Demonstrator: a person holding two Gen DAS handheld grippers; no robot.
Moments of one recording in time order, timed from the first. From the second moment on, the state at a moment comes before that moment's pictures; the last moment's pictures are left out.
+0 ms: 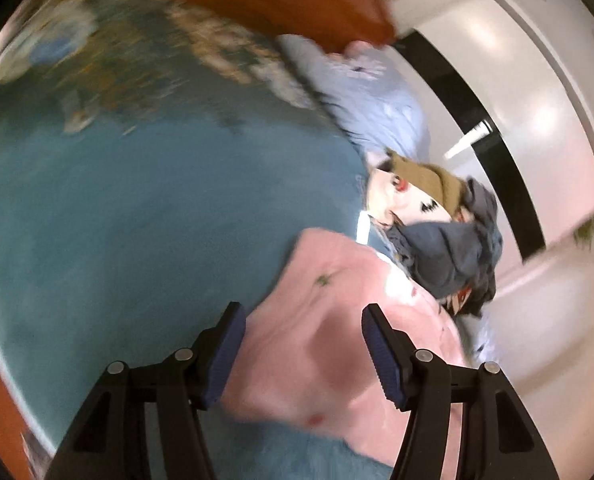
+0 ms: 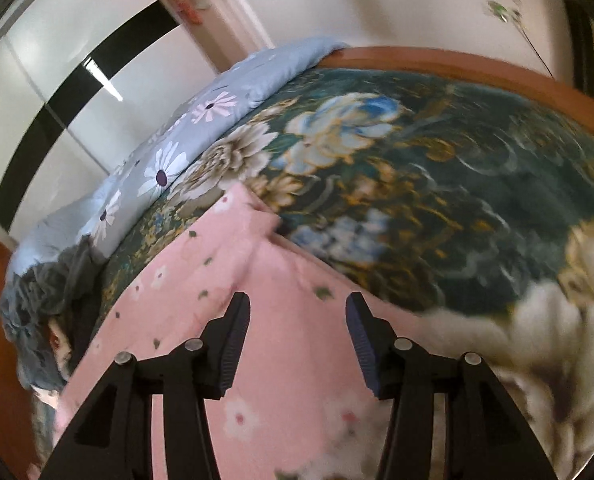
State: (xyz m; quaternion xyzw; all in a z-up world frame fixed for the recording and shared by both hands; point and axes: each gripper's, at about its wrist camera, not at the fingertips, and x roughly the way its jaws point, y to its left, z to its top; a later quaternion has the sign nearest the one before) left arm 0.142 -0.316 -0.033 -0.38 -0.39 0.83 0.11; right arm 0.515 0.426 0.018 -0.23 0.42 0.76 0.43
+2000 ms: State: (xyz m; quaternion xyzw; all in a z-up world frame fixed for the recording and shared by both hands) left arm 0.195 -0.315 -0.032 -0.40 -0.47 0.77 0.16; right arm 0.610 0.419 0.014 -0.15 0.48 0.69 0.52
